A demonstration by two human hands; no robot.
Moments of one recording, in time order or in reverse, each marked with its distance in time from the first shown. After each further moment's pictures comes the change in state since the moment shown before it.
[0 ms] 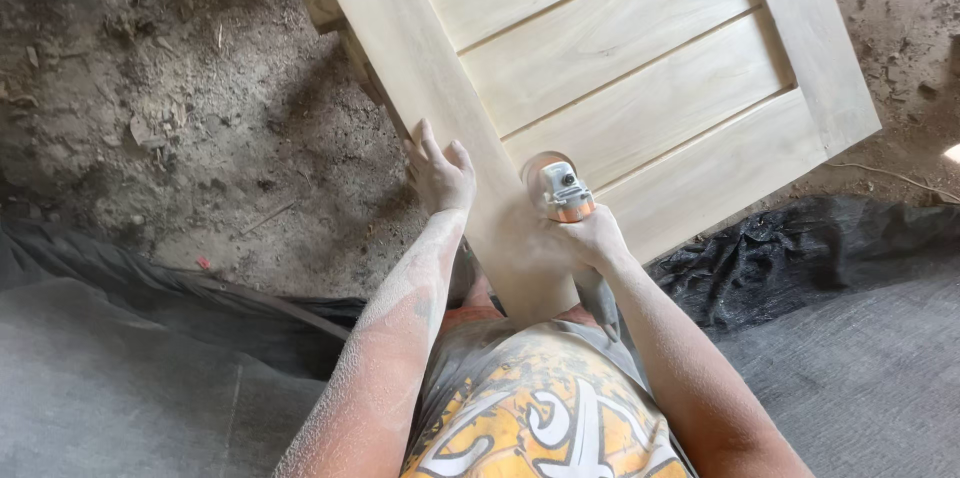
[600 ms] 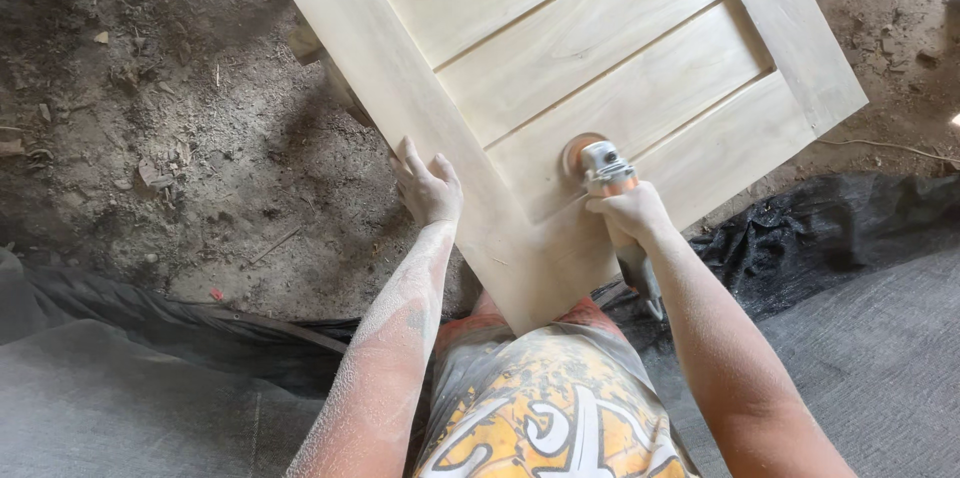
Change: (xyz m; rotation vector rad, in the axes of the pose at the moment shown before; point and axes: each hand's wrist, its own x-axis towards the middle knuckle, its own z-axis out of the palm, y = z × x) left_hand 0.000 0.009 -0.013 -0.064 -0.095 -0.047; right_hand 0.046 0.036 -0.075 -0.072 0.159 0.084
